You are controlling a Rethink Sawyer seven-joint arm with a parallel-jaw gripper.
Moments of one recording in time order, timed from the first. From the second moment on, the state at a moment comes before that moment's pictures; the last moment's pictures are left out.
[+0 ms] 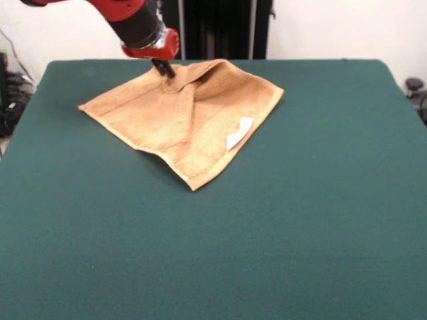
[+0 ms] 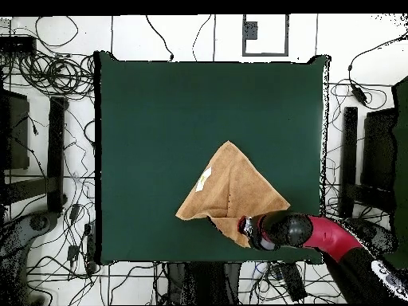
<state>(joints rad) -0.99 -0.44 0.44 1.91 -0.57 0.72 1.99</state>
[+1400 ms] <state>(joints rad) -1.04 -0.40 0.44 2.04 -0.49 0.72 1.99</state>
